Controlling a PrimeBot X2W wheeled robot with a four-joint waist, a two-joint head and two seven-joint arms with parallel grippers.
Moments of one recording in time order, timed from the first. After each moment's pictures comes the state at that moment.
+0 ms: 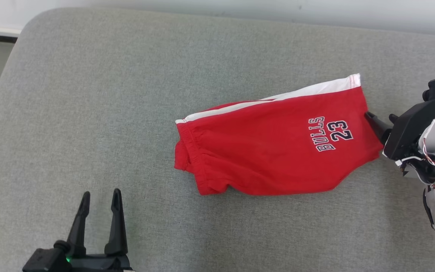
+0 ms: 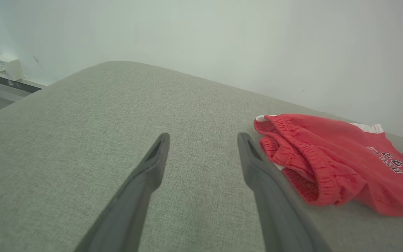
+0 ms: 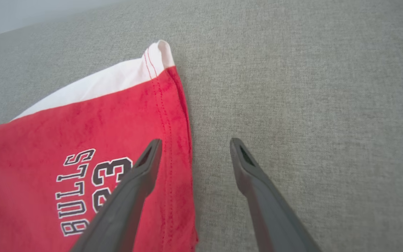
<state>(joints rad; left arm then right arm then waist) -0.02 0.06 -0.04 0.03 -0.34 -0.12 -0.26 -0.71 -0.35 0.07 0.62 0.55 0.13 0.56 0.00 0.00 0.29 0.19</state>
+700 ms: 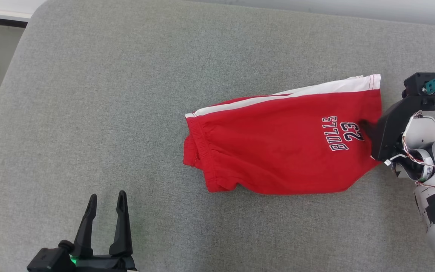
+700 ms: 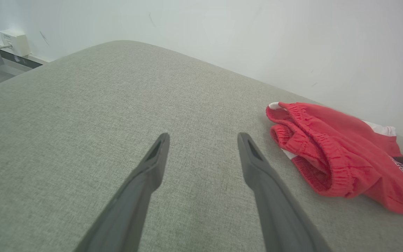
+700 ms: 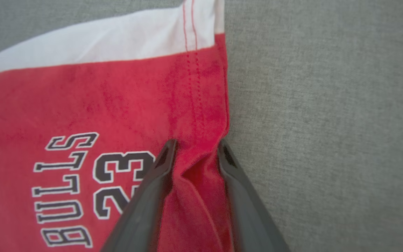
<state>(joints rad) -0.03 0.05 -0.06 0.07 -0.40 -0.13 -0.26 -0.74 -0.30 0.10 0.63 0.38 0.13 0.70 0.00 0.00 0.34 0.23</state>
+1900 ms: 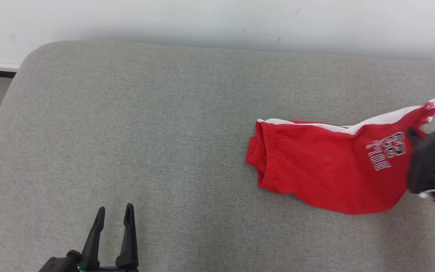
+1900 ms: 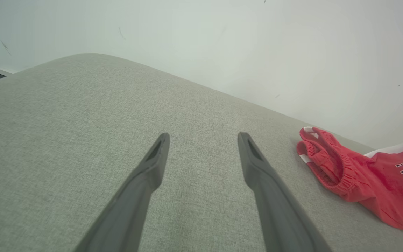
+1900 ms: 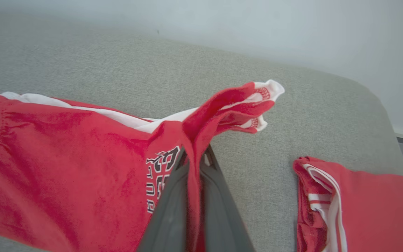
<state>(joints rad) 0.01 0.05 -0.08 0.09 -0.41 -0.13 -0.26 -0.42 -0.37 -0.07 0.11 0.23 0.13 0.72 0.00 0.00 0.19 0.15</state>
